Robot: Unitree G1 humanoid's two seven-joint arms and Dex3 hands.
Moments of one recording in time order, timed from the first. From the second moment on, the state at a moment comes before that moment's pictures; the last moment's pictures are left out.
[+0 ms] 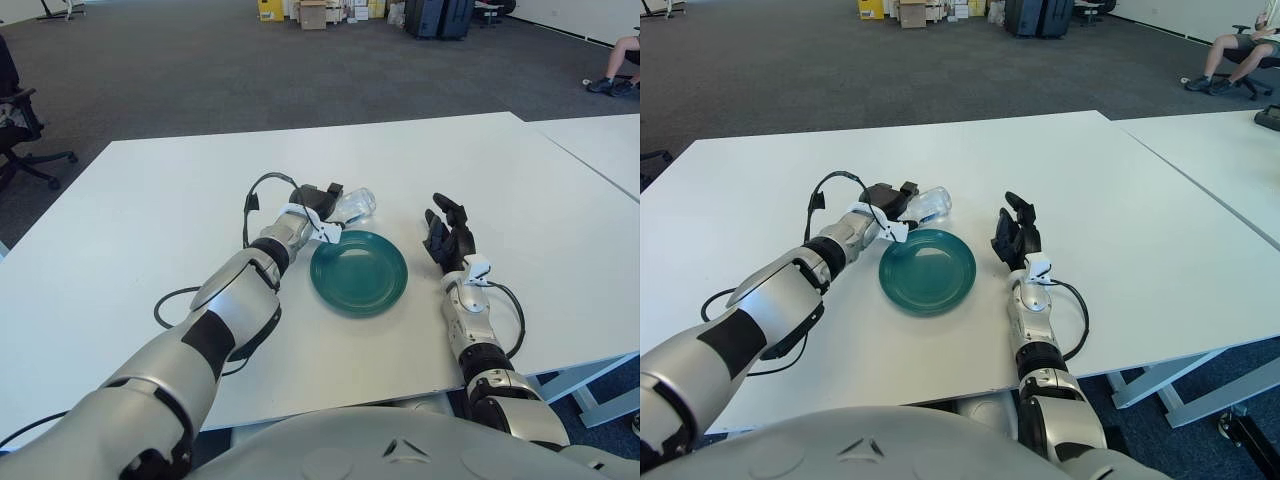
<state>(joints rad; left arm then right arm) -0.90 0.00 -0.68 1.41 0.87 -0.13 0.25 -0.24 0.00 -0.15 0.82 0.06 -0.60 -0.01</state>
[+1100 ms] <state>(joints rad) -0.89 0.12 -0.77 1.40 0.95 -0.24 0.31 -0.25 0.00 -0.15 0.83 0.06 -0.61 -0.01</state>
